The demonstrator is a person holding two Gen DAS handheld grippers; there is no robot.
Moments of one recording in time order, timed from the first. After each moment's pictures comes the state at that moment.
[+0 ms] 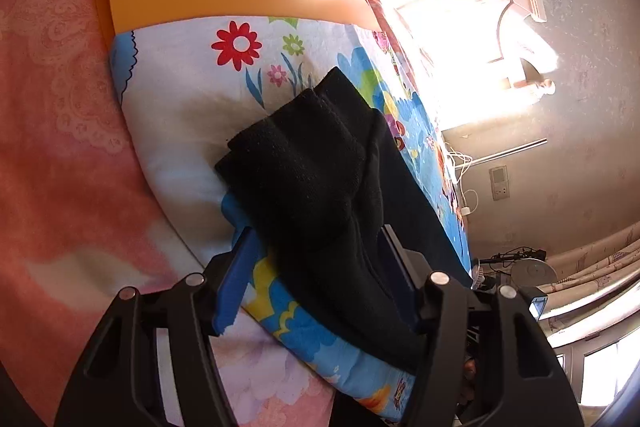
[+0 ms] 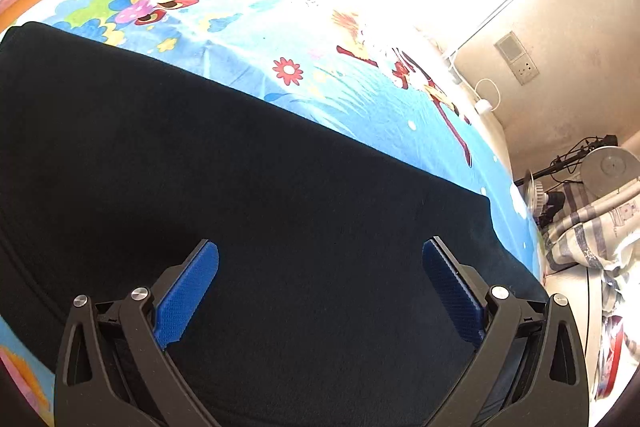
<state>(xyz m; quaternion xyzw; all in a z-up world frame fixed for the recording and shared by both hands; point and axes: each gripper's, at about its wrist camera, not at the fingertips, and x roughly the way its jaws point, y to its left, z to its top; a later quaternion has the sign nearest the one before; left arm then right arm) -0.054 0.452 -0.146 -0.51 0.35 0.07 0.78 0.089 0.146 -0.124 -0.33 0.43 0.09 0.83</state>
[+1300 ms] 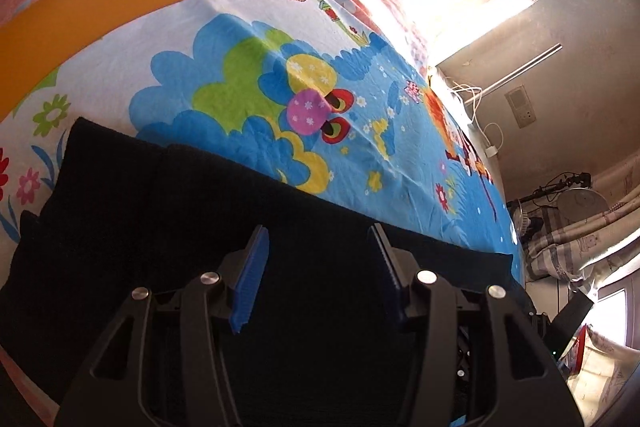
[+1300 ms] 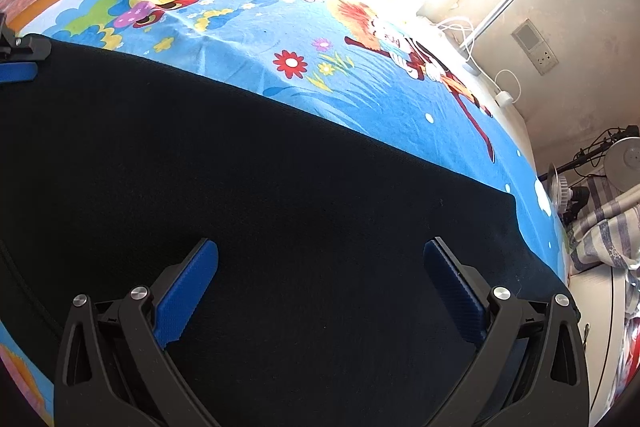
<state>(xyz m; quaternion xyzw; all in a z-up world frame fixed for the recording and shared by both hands) 0.122 0.393 -0.122 -0.37 0.44 0.04 0.82 0.110 0.133 -0.131 -0.30 0.45 0.13 0.83</state>
